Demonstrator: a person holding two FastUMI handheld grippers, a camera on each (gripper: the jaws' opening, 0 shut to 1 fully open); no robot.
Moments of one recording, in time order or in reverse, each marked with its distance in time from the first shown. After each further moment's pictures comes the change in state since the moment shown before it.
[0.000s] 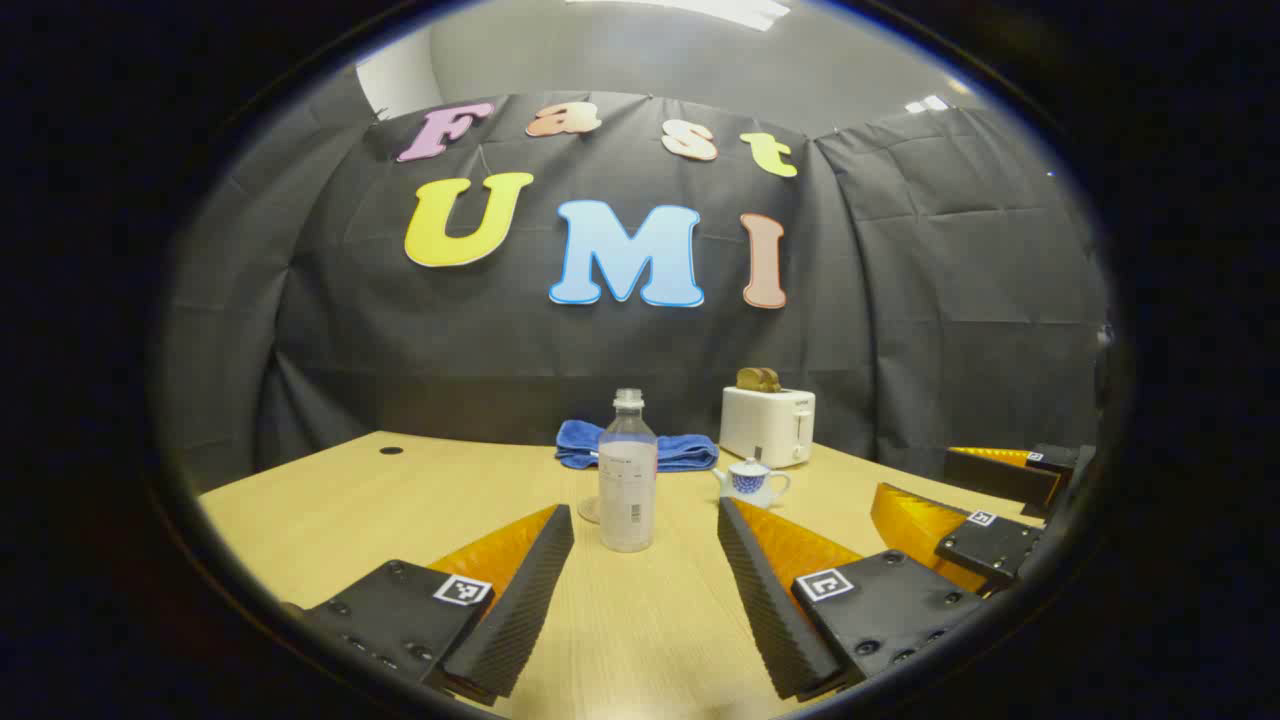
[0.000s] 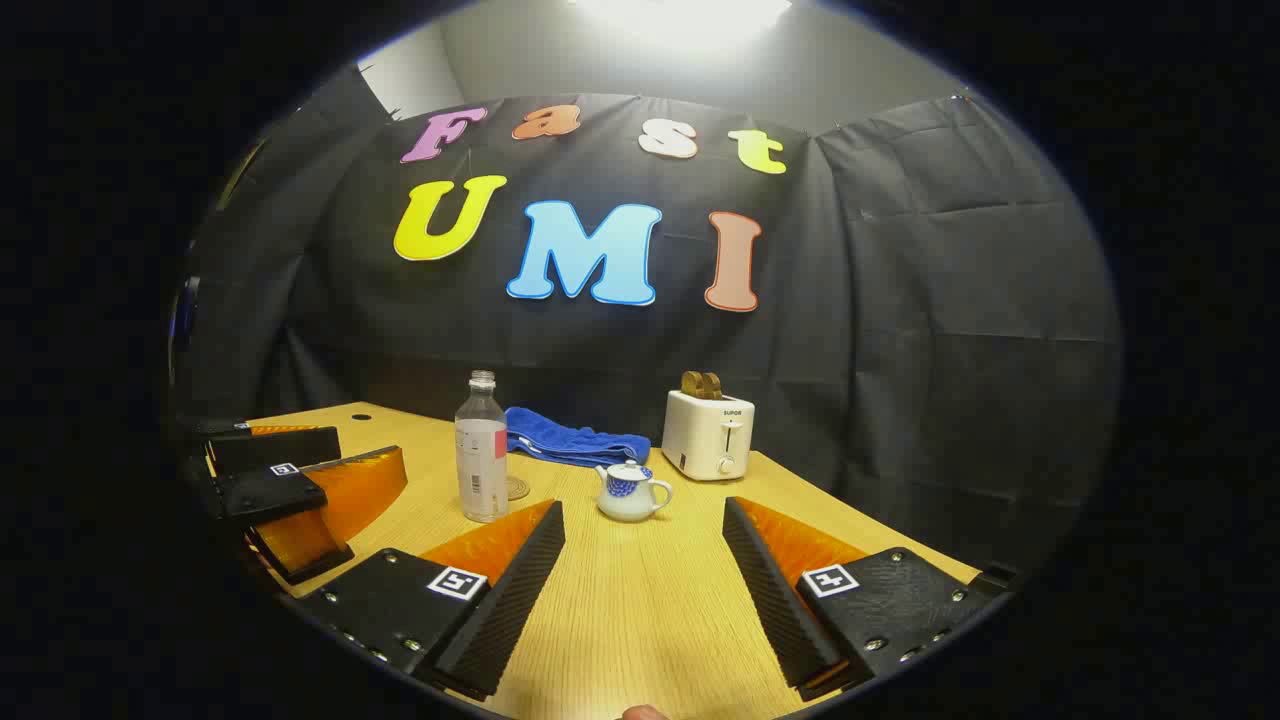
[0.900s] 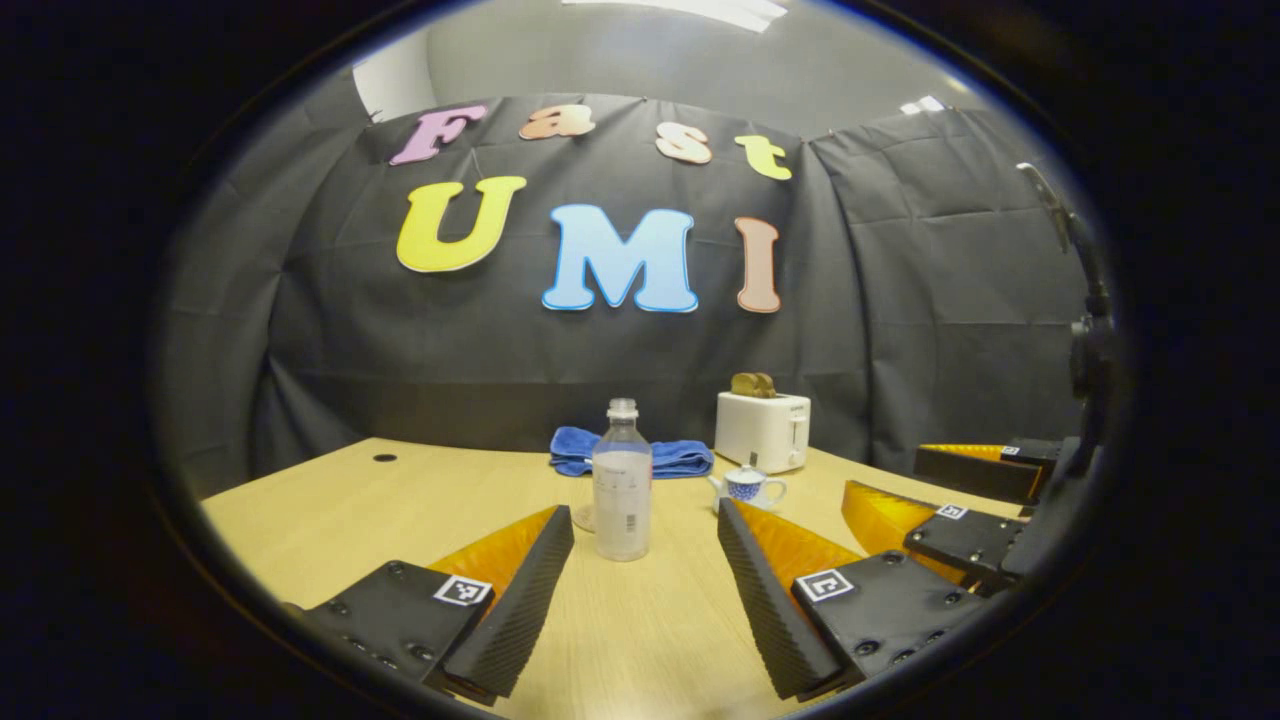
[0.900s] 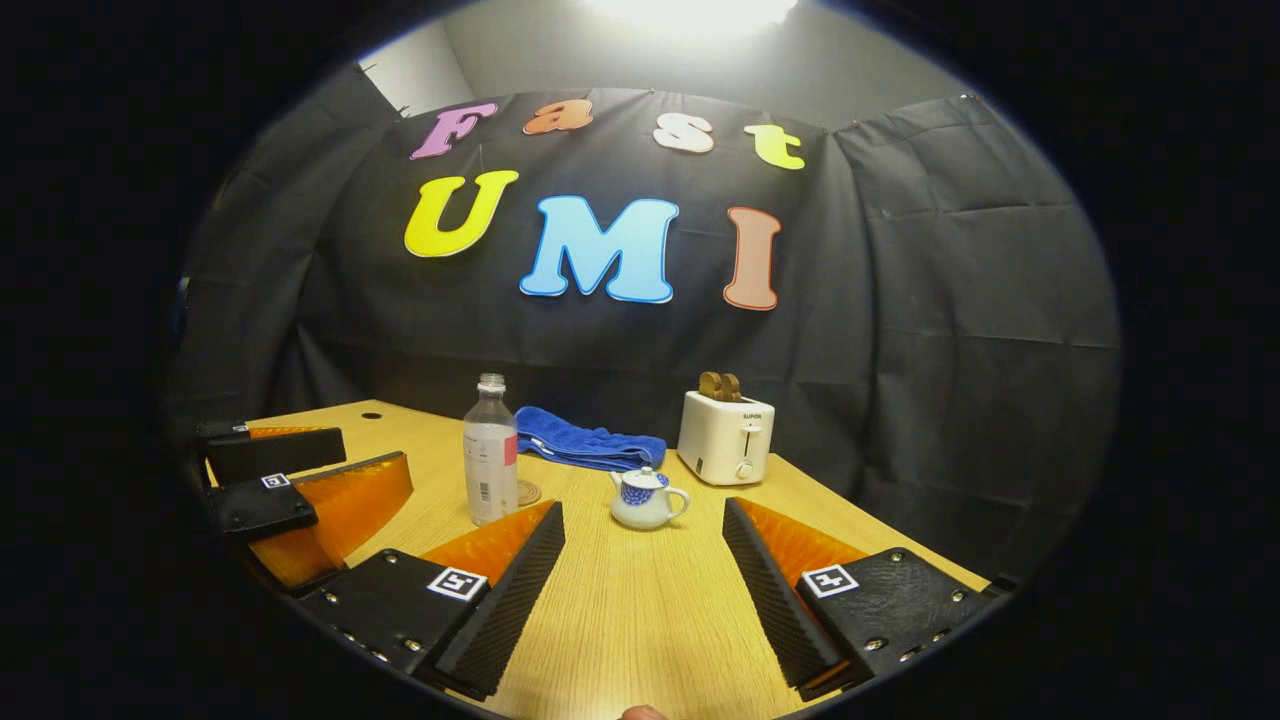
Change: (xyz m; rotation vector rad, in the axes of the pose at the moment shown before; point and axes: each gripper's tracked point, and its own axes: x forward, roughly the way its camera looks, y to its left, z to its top) left arm 0.011 -0.003 0.009 0.014 -0.004 -0.025; right arm 0.028 0.010 0.011 -0.008 0.024 0.058
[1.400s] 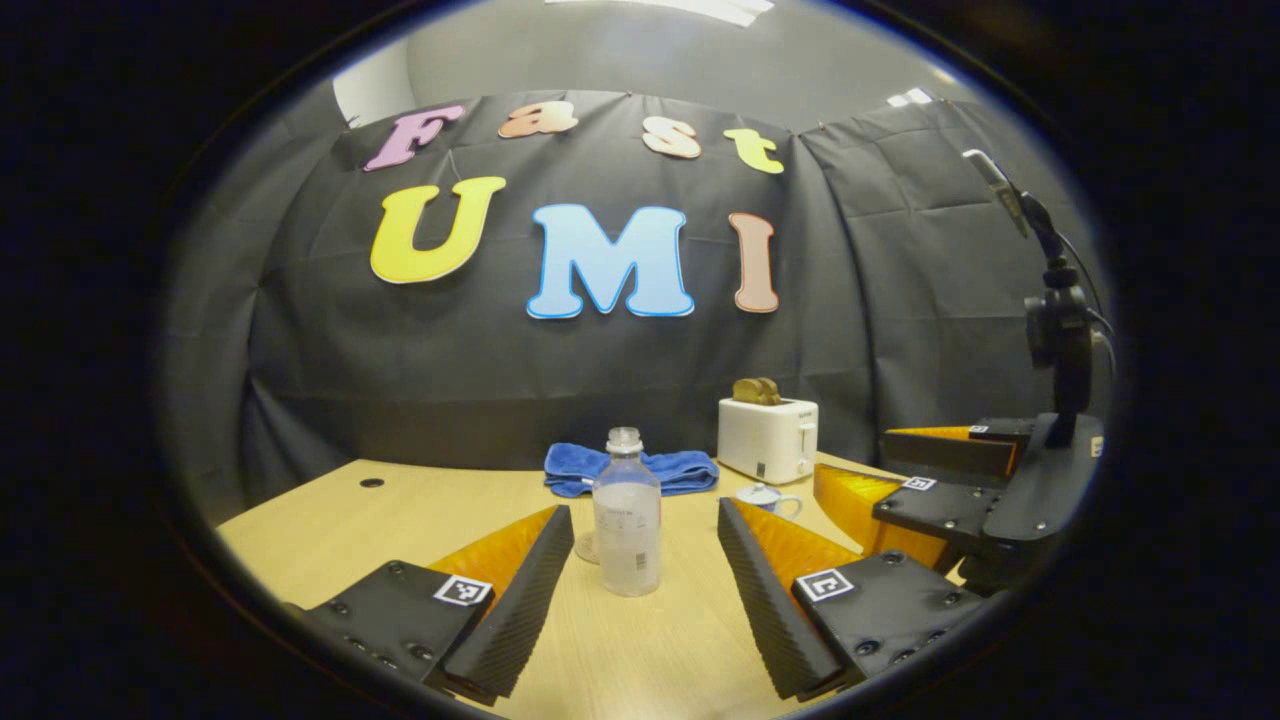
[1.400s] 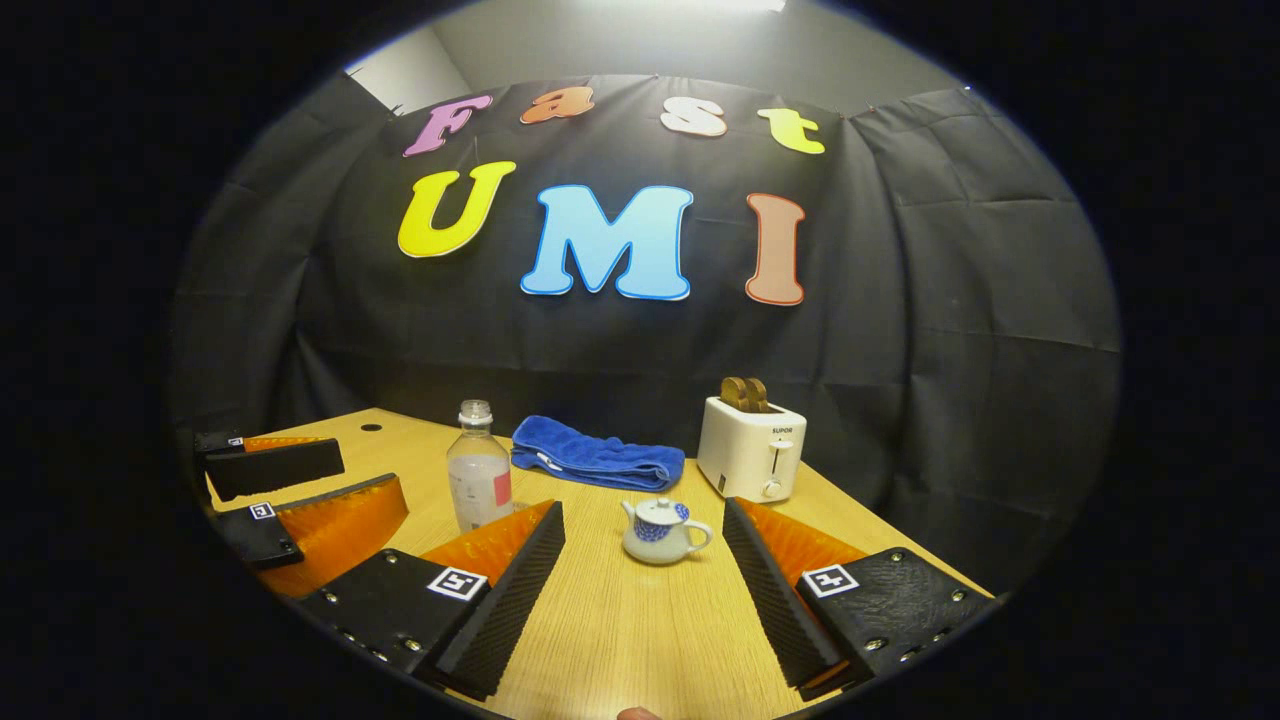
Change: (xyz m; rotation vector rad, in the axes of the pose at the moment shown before) left arm 0.053 0.011 0.026 0.034 -0.006 -0.027; right arm 0.072 0.006 0.029 0.012 0.021 0.043
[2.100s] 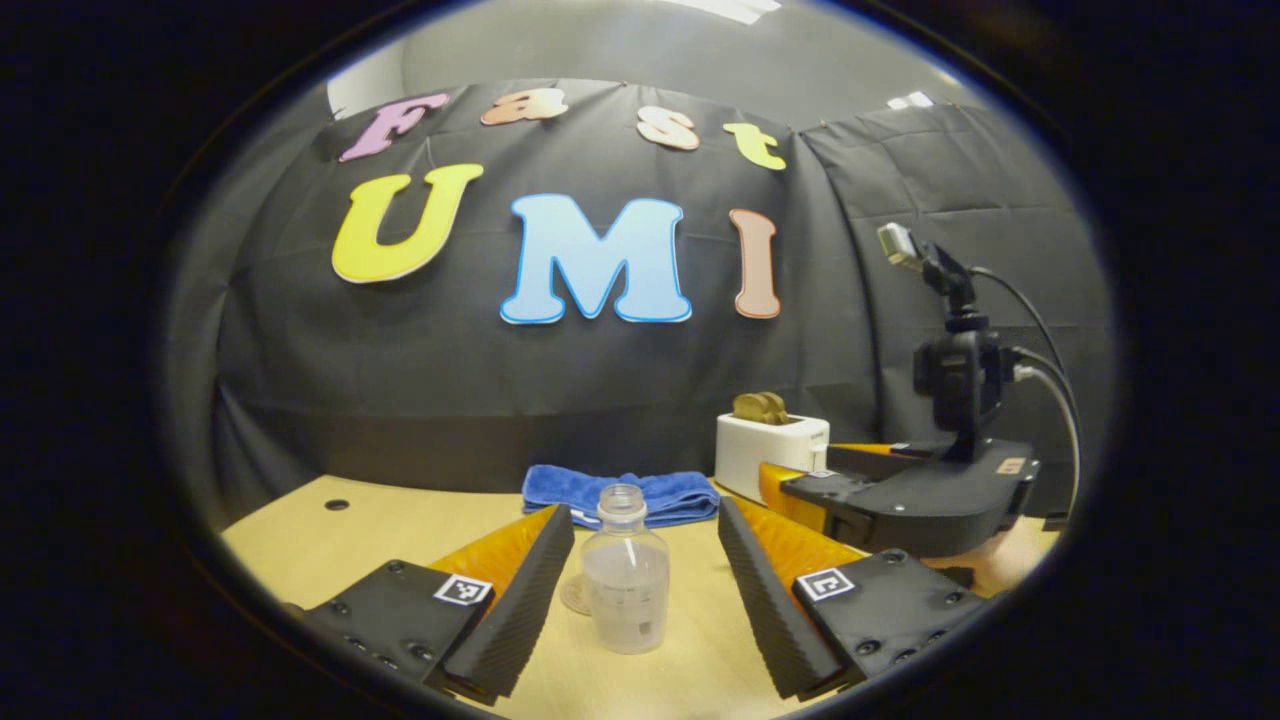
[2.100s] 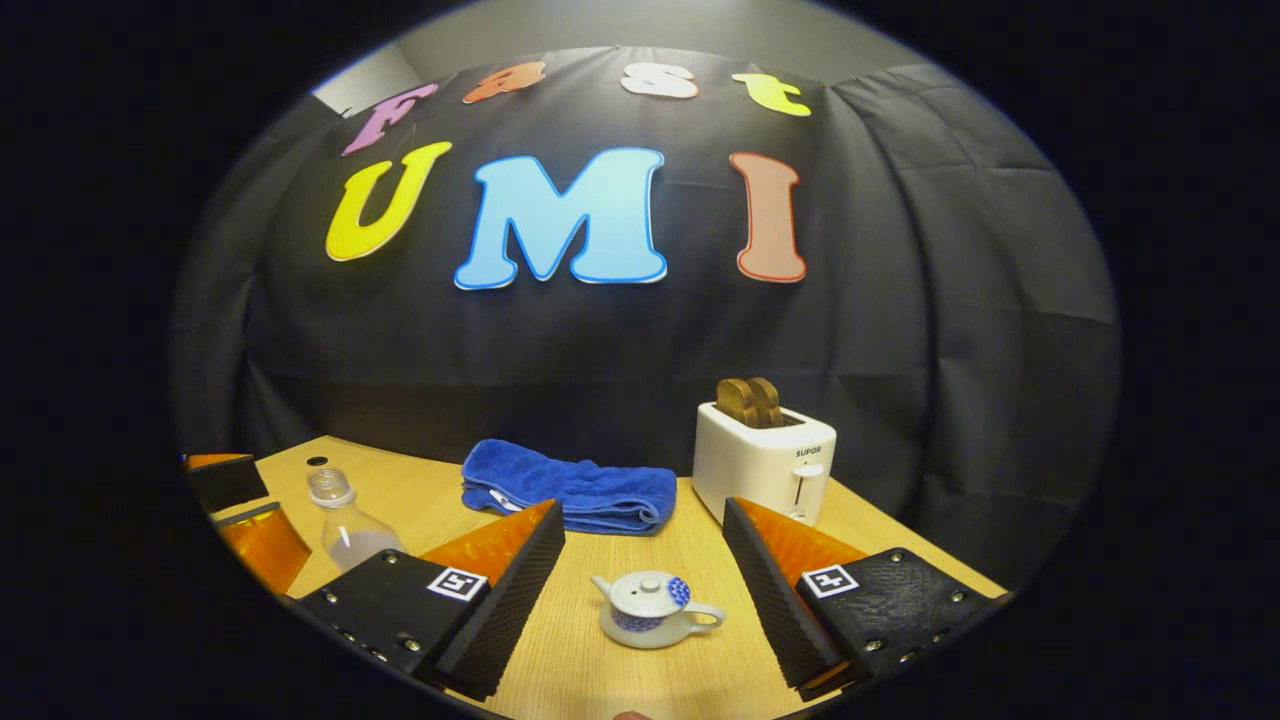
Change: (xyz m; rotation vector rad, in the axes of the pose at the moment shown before) left arm 0.087 0.000 0.012 -0.039 0.003 -0.071; right arm 0.151 -0.027 -0.006 0.123 0.043 -0.060
